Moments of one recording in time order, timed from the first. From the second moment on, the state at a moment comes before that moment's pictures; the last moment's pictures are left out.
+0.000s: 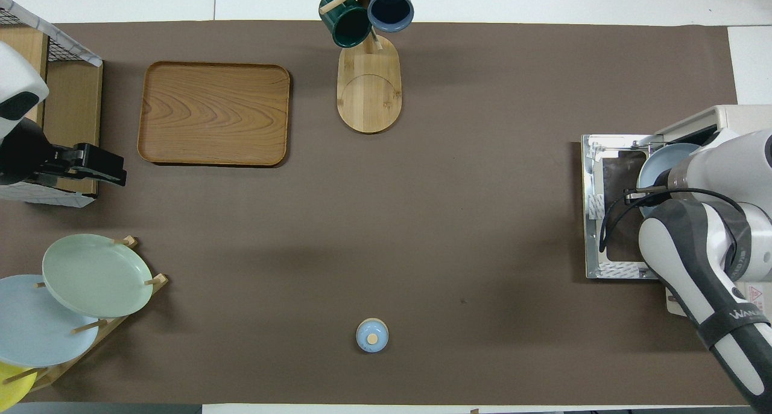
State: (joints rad) left arm 0.01 0.00 -0.14 -1.60 -0.01 1.52 -0.04; right arm 0.00 0.03 -0.08 -2.18 -0.18 2.19 -0.08
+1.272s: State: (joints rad) left arm 0.01 0.00 -0.14 -1.60 -0.01 1.52 -0.04; right arm 0.83 0.38 -0.06 -1.63 -0.15 1.93 0.89
